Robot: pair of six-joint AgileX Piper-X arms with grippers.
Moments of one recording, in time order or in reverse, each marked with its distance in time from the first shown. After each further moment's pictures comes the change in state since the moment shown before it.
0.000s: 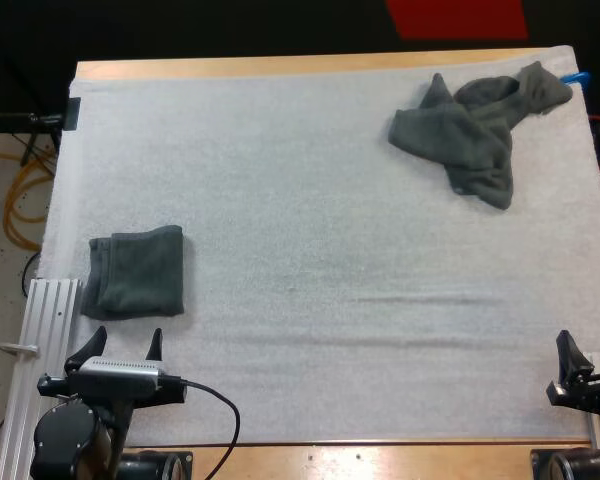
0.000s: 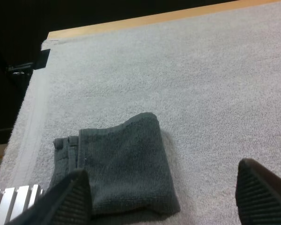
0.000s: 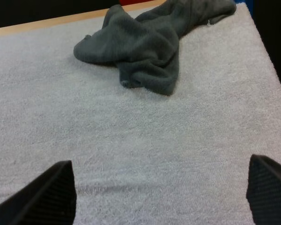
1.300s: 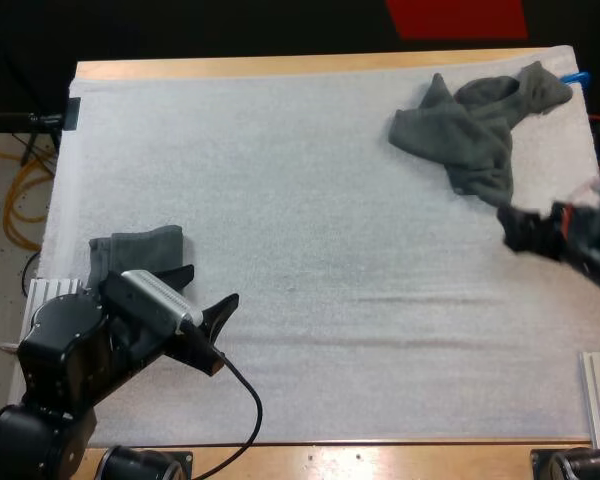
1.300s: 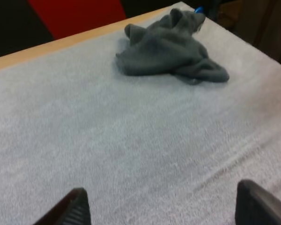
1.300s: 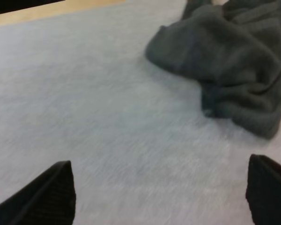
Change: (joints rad) left arm -0.222 0.559 -0.396 -0.019 0.406 -0.021; right arm 0.000 0.959 -0.321 -0.409 -0.246 0.035
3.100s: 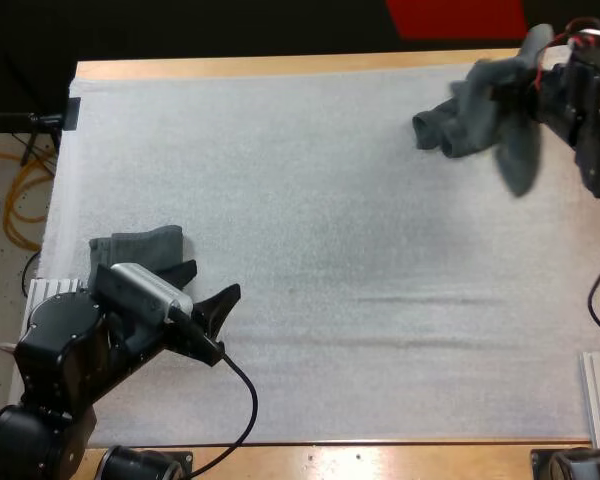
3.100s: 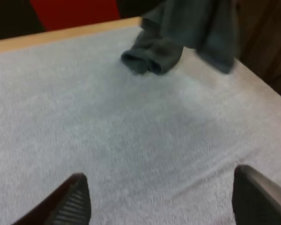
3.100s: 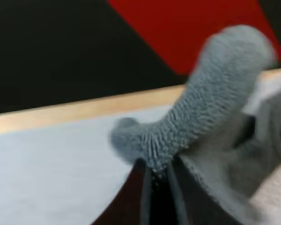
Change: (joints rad) left arm 0.000 0.000 0.000 -0.063 0.022 -0.136; right arm 0.000 0.558 -0.480 -0.197 0.129 0.013
